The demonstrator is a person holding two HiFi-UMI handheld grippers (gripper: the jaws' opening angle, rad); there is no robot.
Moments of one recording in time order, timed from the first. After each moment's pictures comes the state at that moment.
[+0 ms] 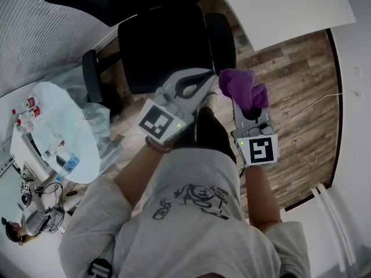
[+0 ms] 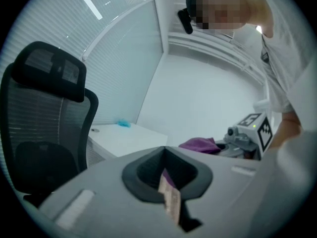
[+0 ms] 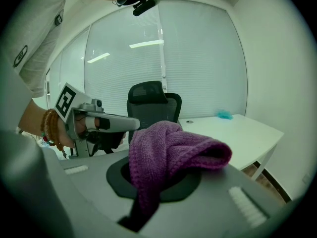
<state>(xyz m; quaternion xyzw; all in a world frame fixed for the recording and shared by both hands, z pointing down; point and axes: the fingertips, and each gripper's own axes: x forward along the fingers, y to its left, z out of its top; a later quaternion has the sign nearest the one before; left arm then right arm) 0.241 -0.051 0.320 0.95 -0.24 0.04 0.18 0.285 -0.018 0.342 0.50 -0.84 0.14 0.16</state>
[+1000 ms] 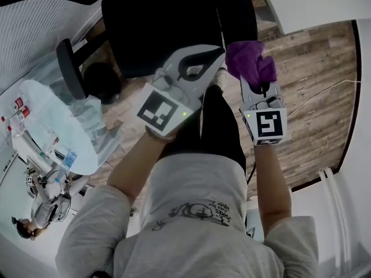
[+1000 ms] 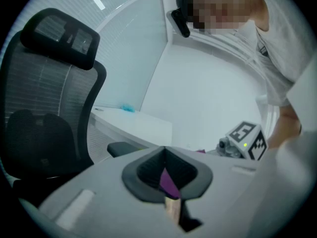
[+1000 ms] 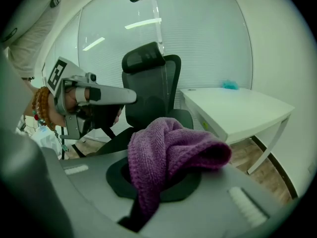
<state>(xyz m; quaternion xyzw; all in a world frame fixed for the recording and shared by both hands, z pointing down) 0.247 -0.071 0.466 0.95 -0.23 0.08 0.19 0.288 -0.034 0.539 0.47 -0.83 0.21 0.24</state>
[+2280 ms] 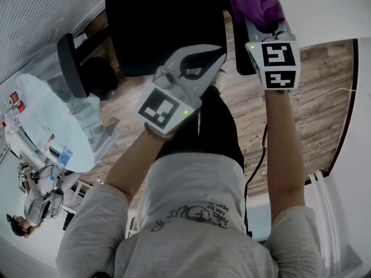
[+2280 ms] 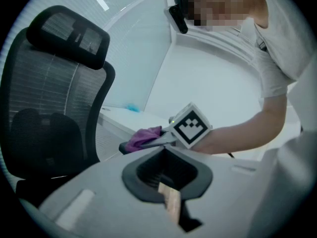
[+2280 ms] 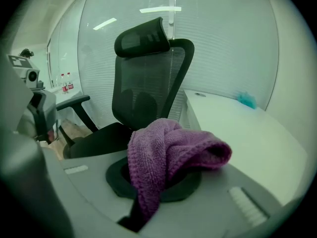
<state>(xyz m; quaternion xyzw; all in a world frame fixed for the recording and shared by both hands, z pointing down) 0.216 -0.094 0.475 0.95 -0.25 0.08 0.20 0.266 -0.195 0.554 0.44 -0.82 0.15 0.33</state>
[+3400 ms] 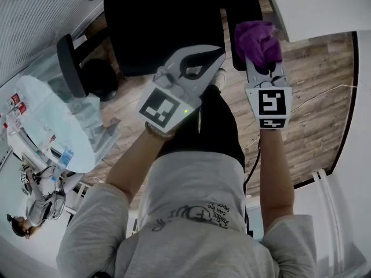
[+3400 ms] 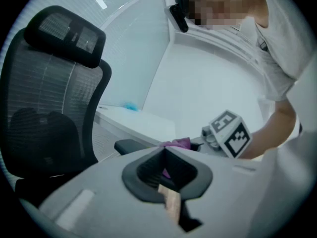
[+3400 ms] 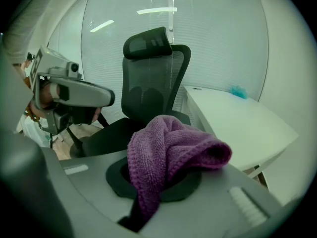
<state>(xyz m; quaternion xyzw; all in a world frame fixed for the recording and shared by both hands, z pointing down) 0.227 -0.082 0.477 0.95 -0.24 0.08 0.19 0.283 -0.091 0.551 0.44 -0.82 0.17 0.33</state>
